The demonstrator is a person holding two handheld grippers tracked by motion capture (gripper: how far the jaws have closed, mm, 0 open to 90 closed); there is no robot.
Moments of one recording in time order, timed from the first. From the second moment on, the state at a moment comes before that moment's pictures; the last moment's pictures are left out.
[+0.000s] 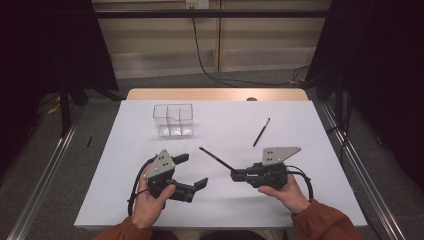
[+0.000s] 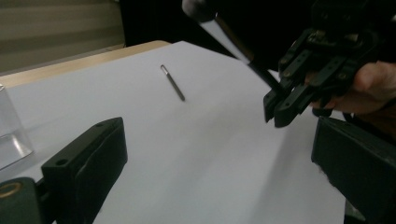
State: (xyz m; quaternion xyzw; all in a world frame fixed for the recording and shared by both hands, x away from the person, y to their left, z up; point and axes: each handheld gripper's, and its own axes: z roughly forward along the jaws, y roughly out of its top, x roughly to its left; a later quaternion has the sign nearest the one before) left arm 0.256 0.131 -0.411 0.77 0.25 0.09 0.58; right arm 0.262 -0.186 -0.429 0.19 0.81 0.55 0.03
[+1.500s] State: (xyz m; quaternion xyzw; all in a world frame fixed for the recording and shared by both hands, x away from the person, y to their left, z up) left arm 0.269 0.096 -0.401 0.76 0.22 0.09 0.61; right arm 0.259 -0.181 -0.432 0.19 0.80 0.56 0.03
